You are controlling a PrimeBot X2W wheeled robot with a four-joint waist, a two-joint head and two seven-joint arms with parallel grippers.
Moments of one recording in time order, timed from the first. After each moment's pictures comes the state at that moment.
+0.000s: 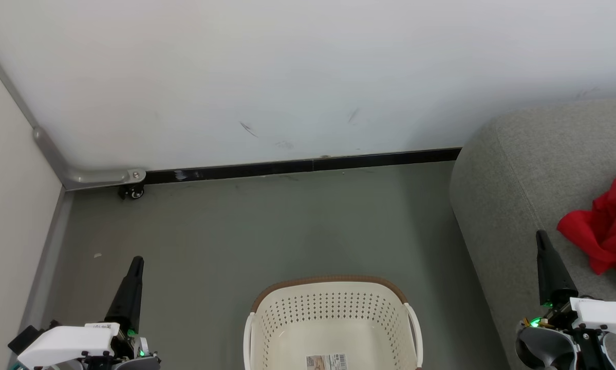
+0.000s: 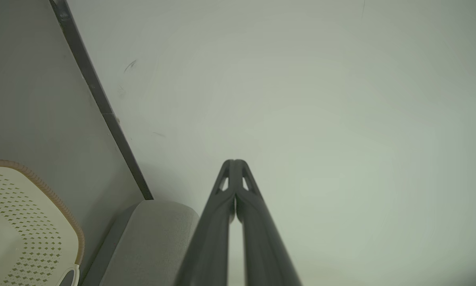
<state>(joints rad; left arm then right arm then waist) -0.09 0.04 0.08 0.28 -1.60 -0.12 0.11 -0.06 -0.07 -0.09 0.27 1.64 0.13 0.07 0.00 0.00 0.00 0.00</state>
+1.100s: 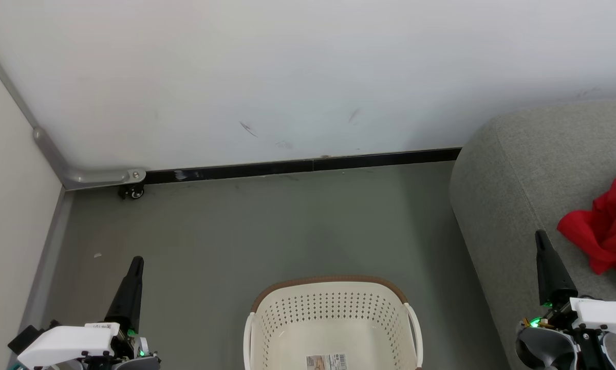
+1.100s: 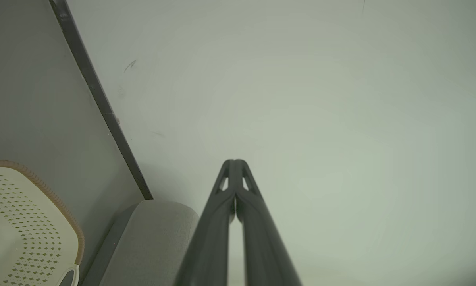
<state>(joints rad) -0.09 0.04 0.08 0.28 -1.60 -0.12 0.11 -0.06 -0.07 -0.10 0.27 1.64 0.13 0.08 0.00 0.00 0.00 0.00</state>
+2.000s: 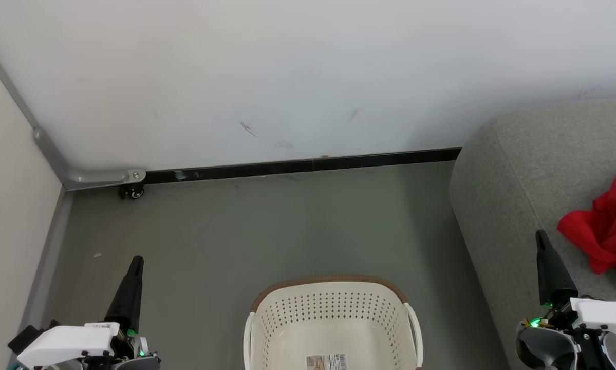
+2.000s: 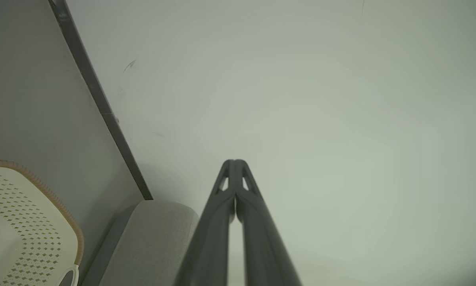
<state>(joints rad) -0.09 0.04 0.08 0.28 -1.60 -0.12 0.11 -0.06 -0.07 -0.10 0.27 1.64 0.13 0.08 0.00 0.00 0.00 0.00</state>
